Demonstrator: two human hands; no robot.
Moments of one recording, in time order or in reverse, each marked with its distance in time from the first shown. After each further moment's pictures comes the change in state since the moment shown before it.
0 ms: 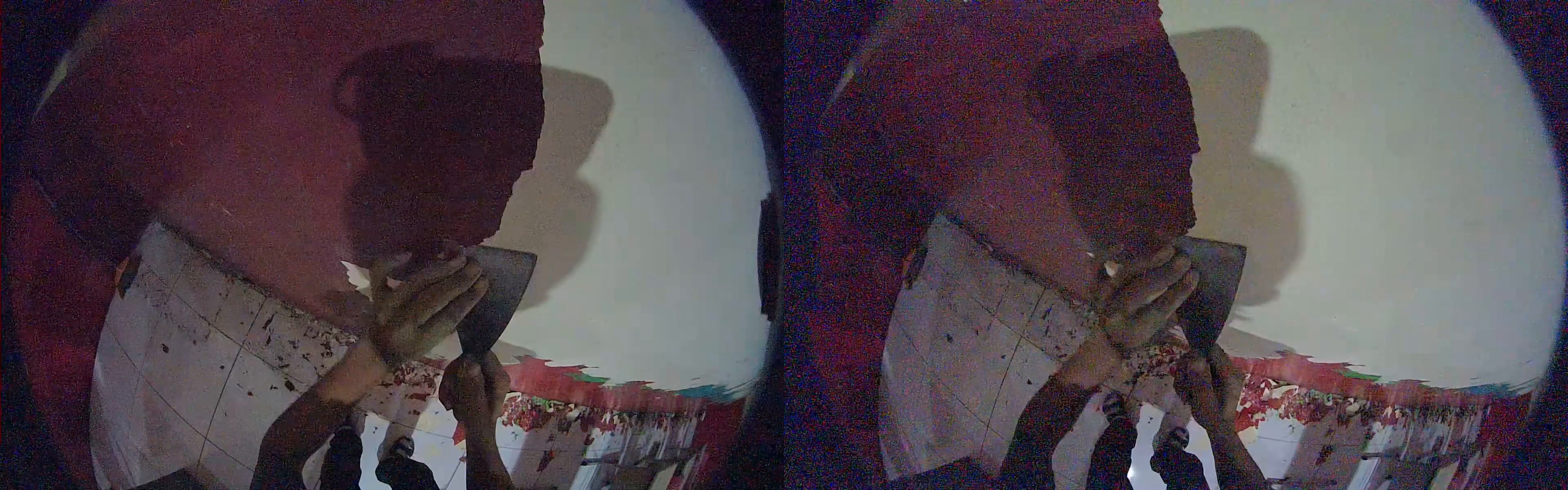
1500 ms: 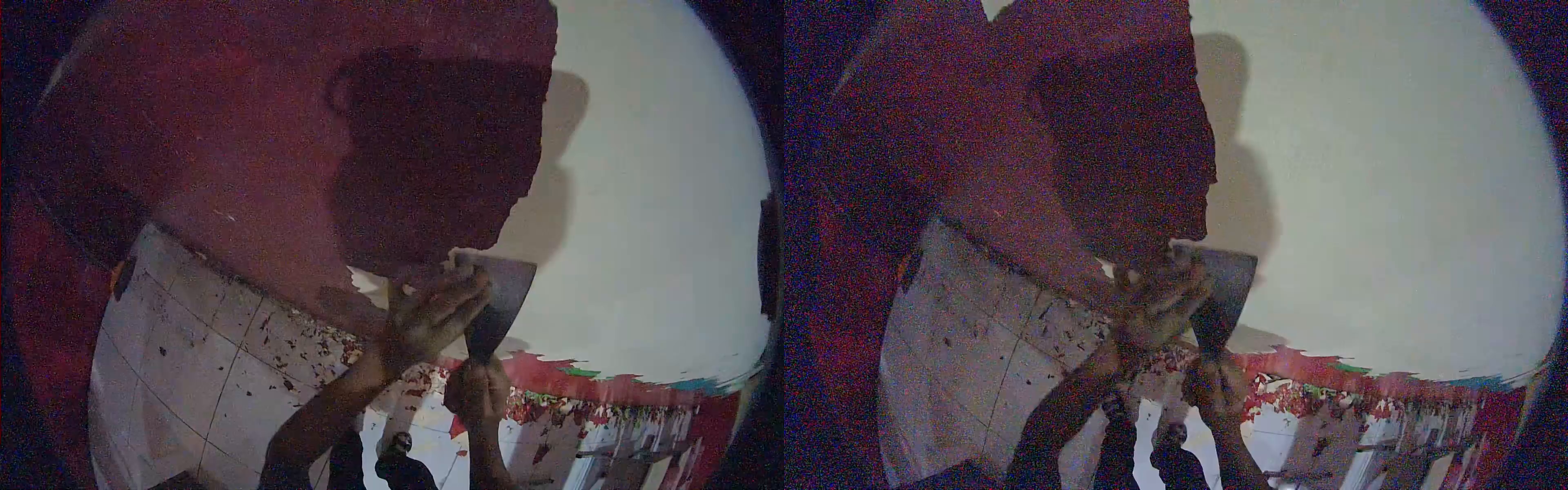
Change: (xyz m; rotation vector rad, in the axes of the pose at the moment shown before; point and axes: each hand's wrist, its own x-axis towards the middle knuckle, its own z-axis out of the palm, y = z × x) left_hand 0.003 0.009 -0.003 0.035 -0.039 -0.043; right_hand -0.012 -0.043 0.076 -0.142 0.312 -0.235
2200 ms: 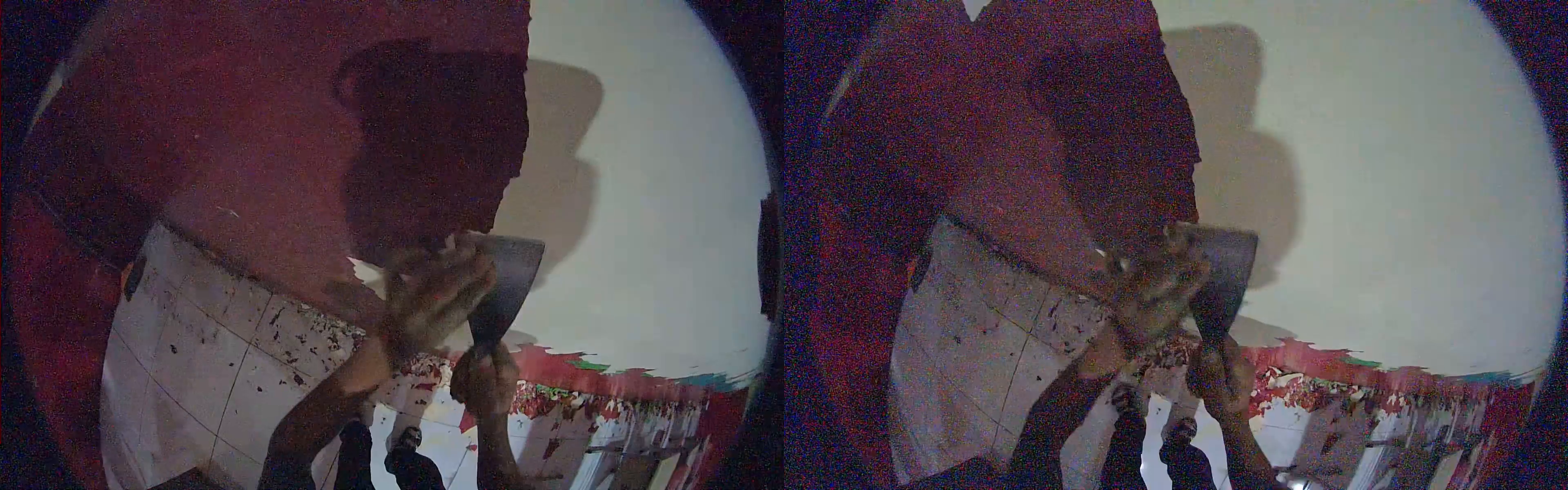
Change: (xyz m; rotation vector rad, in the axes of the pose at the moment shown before) left_hand 0.014 0.003 -0.006 0.008 0.091 0.001; right_hand 0.006 -0.006 -0.013 -0.140 -0.014 0.174
